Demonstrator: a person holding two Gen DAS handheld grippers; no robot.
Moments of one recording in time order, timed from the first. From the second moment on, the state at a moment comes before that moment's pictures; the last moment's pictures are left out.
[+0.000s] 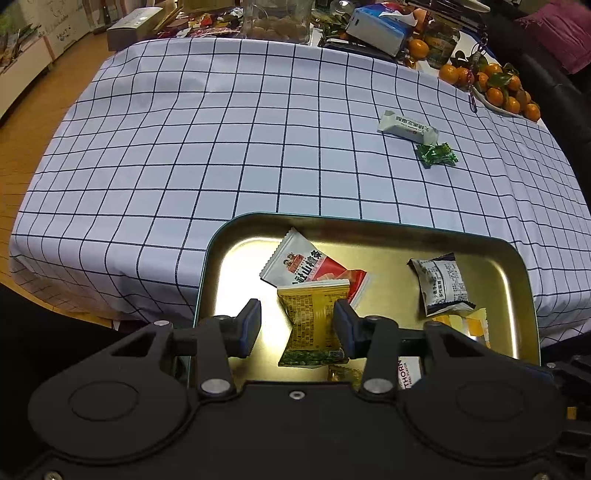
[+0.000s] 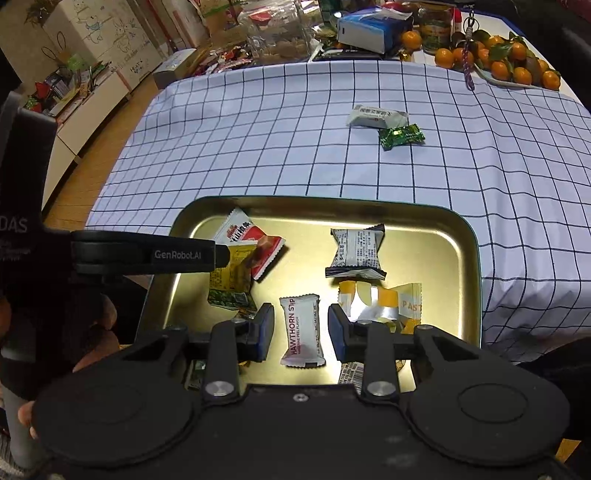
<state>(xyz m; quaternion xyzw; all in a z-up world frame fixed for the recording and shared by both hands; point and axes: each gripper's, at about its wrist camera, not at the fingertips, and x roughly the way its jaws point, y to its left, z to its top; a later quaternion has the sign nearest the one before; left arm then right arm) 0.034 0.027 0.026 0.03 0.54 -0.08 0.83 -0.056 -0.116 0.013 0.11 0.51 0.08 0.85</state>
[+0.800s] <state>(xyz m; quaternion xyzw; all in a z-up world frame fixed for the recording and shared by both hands) 0.041 0.010 0.053 0.09 0.46 -0.03 0.88 -0.022 -0.141 -0.004 0.15 0.57 -0.02 0.81</state>
